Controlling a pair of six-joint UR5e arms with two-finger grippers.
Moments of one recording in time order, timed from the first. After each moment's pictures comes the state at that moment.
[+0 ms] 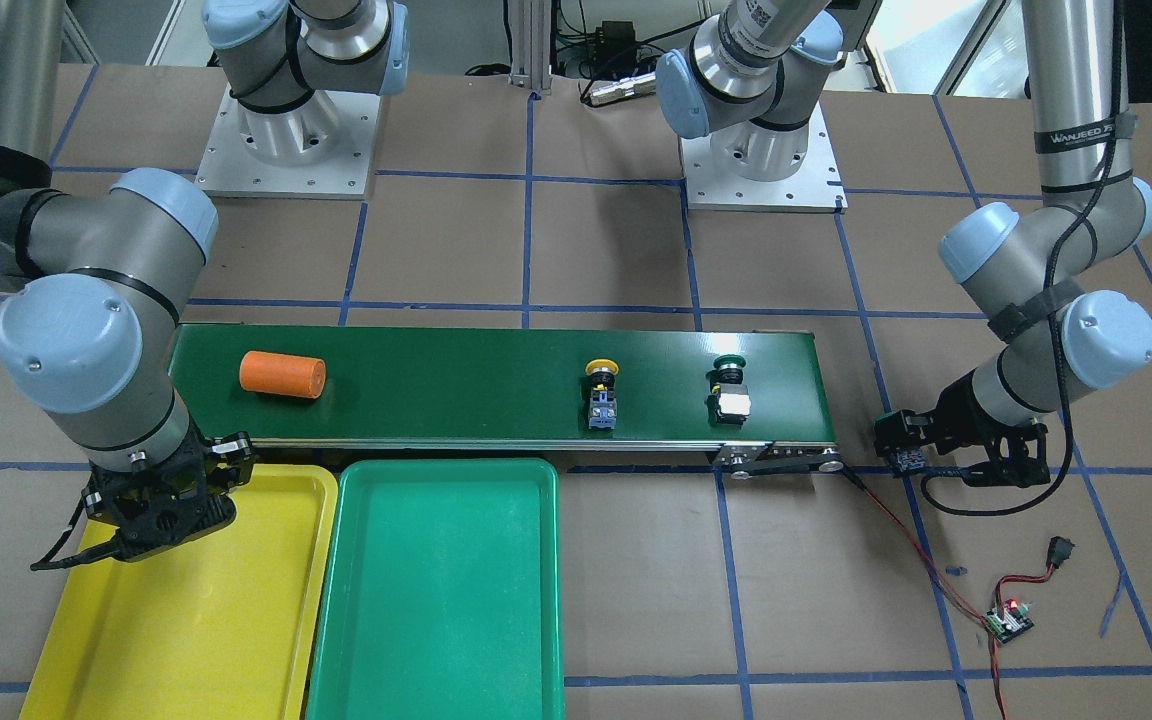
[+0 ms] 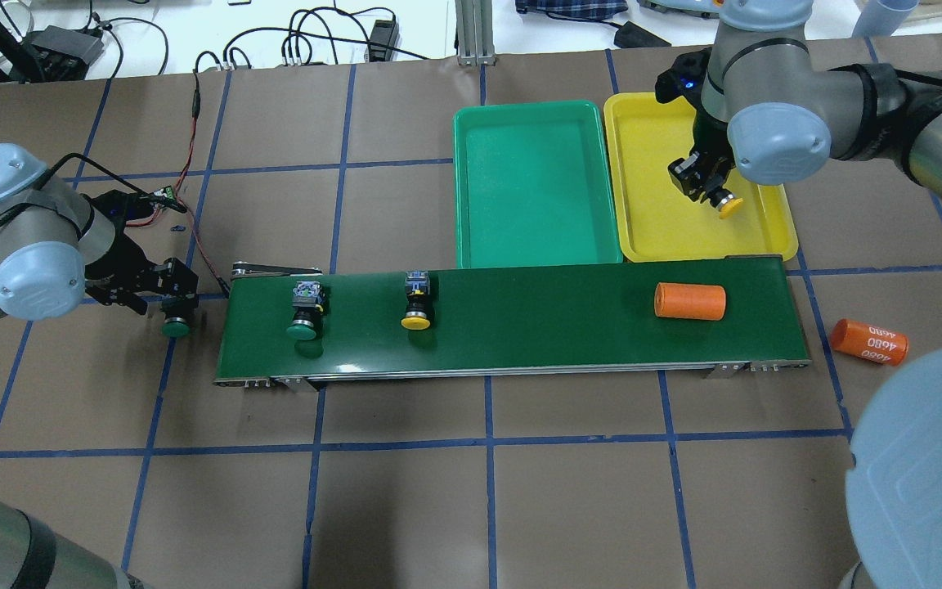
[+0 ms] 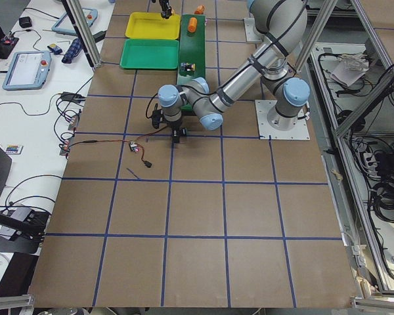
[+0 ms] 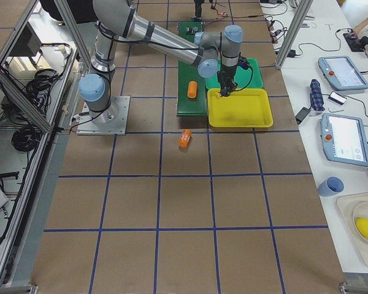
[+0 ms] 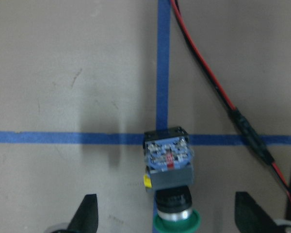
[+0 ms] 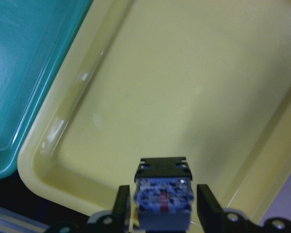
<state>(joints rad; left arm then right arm) -1.10 -1.98 -1.93 -0.91 1.52 0.41 1.50 -1.15 1.62 -2.10 -1.69 -0.57</state>
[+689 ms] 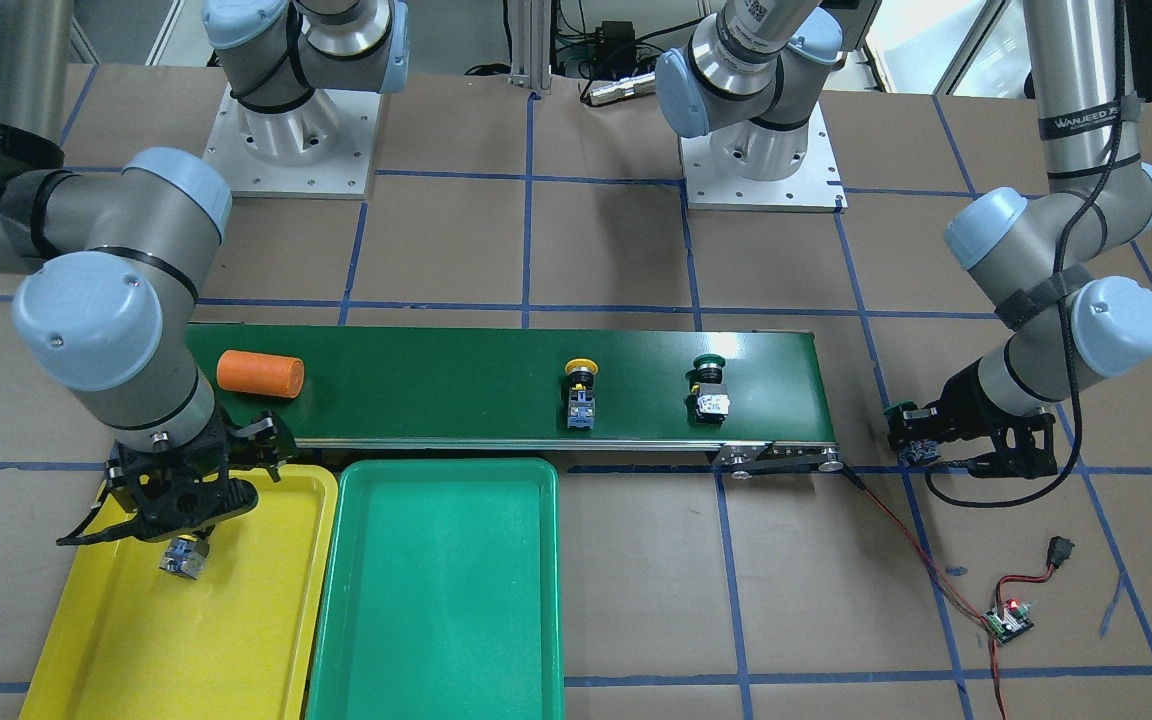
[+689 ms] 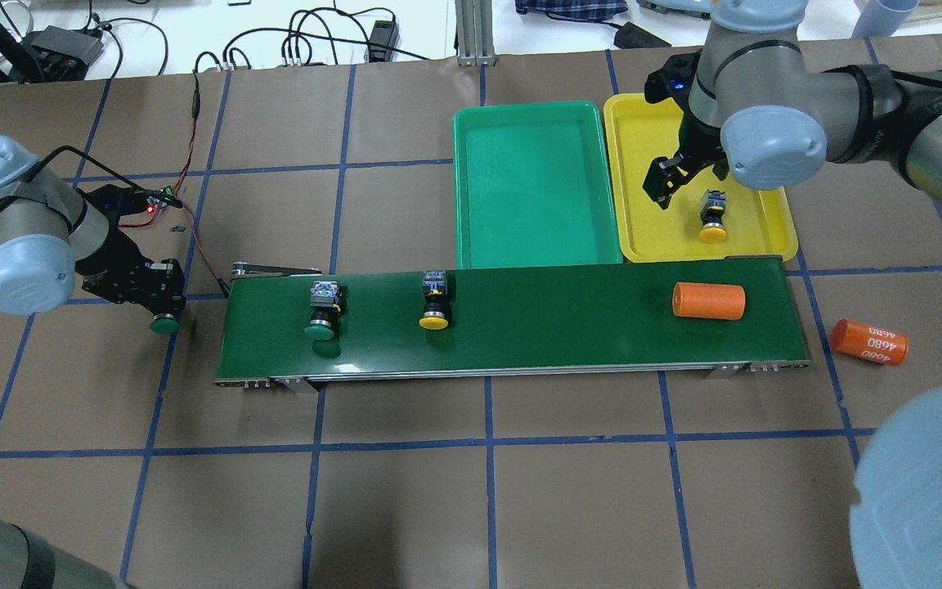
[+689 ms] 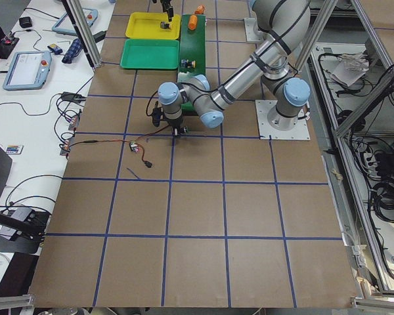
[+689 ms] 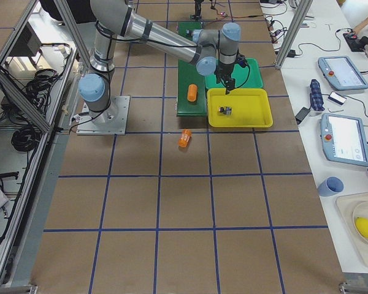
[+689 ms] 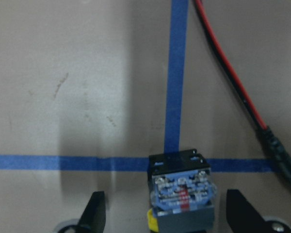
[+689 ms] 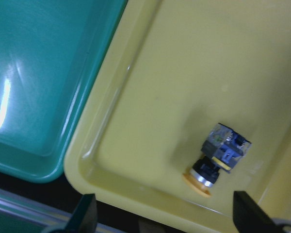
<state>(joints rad) -1.11 -1.91 -1.92 -0.98 1.52 0.41 1.55 -1.20 1.64 -2.05 -1.64 -0.41</state>
